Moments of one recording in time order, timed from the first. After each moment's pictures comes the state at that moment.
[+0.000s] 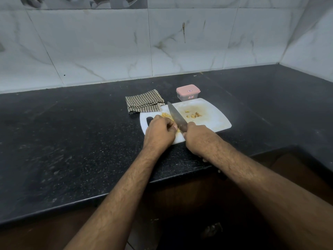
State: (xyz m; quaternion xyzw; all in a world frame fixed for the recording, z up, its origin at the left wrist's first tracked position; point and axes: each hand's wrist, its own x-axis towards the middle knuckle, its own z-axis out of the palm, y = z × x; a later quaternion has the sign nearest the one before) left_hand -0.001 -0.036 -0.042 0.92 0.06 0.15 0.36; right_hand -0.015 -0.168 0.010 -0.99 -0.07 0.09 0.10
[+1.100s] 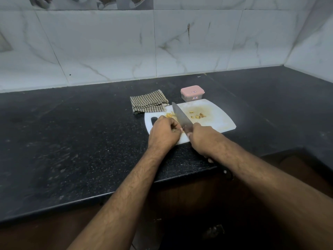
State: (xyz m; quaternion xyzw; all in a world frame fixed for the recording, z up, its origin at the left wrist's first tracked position) left_hand -0.006 -0.036 -0.038 0.91 0.07 0.15 0.39; right_hand -0.016 -0.172 0.013 -0.99 -0.08 0.09 0.11
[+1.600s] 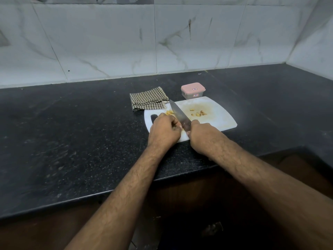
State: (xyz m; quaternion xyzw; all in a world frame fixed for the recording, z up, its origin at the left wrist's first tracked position) left_hand -0.005 -0.037 -0.039 0.91 0.06 0.15 0.38; right_hand -0.017 -0.168 0.013 -0.99 -0.09 0.08 0.07
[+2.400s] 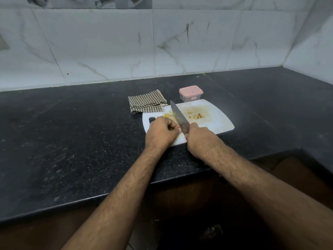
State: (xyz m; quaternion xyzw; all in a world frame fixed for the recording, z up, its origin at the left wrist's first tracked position) left_hand 0.002 -0.034 -0.042 0.89 0.10 0.12 0.43; right_hand -0.021 -0.165 0.011 -0.99 -0.07 0.08 0.10
